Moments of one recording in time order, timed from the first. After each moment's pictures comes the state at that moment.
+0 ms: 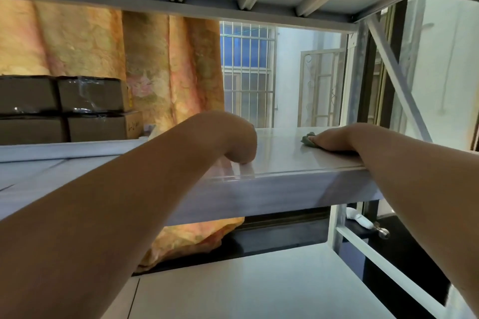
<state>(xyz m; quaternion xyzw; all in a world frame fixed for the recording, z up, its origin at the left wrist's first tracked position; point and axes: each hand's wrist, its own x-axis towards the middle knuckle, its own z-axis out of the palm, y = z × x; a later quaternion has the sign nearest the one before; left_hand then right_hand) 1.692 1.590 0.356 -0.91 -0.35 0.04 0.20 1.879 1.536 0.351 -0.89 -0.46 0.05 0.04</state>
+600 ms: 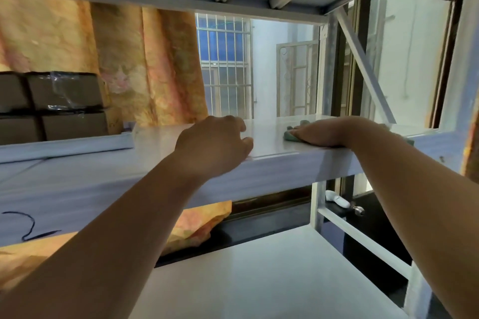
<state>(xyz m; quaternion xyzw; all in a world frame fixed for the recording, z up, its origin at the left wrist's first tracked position) 1.671 1.583 0.316 -0.90 -0.33 -0.29 0.02 1.849 1.499 0.338 -0.87 -0.48 0.06 0.08</state>
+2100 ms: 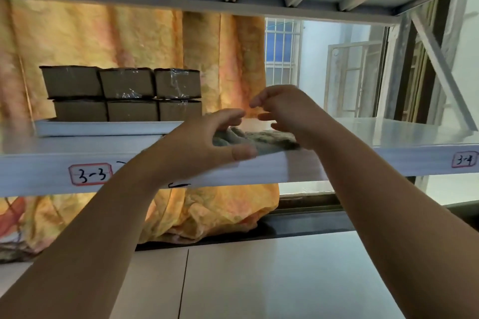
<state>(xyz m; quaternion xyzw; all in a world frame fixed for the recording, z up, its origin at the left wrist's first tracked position) 1.509 1.601 0.303 -0.90 -0.23 -0.31 -0.18 1.678 1.557 0.340 -0.63 -0.58 0.10 0.51</state>
